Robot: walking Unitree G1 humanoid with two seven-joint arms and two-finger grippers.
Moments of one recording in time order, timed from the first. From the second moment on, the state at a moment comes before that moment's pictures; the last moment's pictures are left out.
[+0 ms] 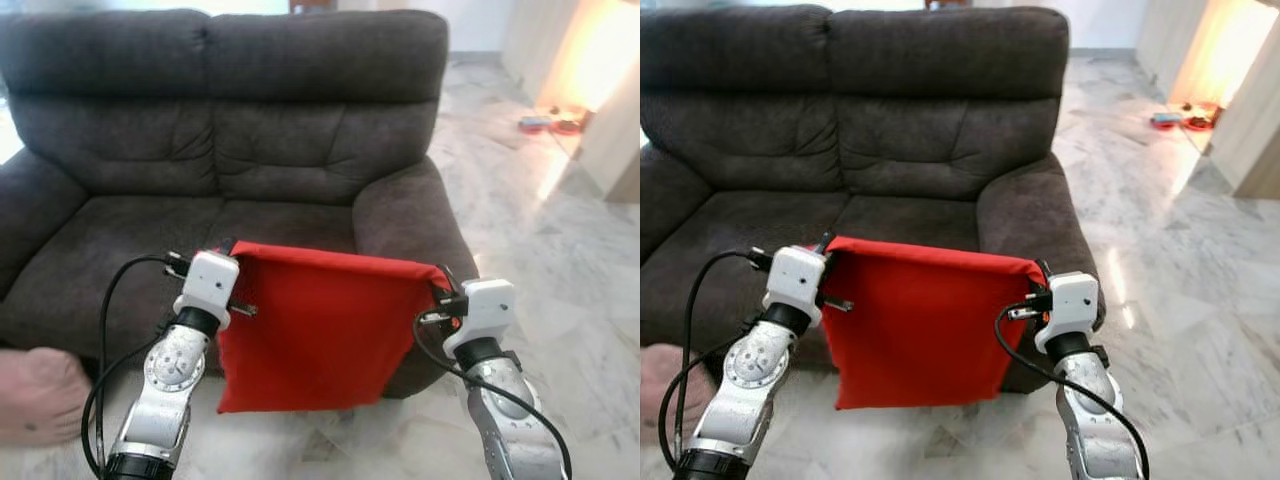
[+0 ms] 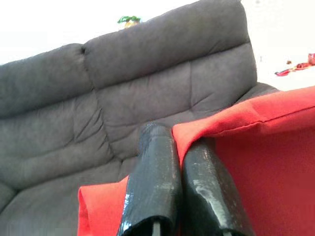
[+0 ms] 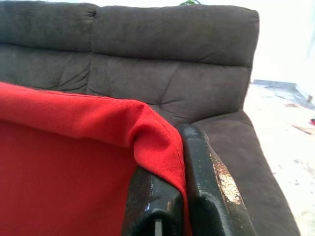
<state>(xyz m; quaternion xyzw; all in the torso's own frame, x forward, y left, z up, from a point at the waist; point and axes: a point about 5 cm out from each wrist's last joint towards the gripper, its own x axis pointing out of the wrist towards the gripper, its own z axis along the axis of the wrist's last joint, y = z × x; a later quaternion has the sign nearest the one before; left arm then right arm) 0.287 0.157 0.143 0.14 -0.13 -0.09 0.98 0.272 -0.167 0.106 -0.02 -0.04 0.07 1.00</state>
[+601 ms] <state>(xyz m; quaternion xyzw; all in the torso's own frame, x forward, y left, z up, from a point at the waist) 0.274 0.153 0.142 0.11 -0.12 -0.08 0.98 0.261 -0.166 0.123 -0.02 -0.06 0.07 1.00</state>
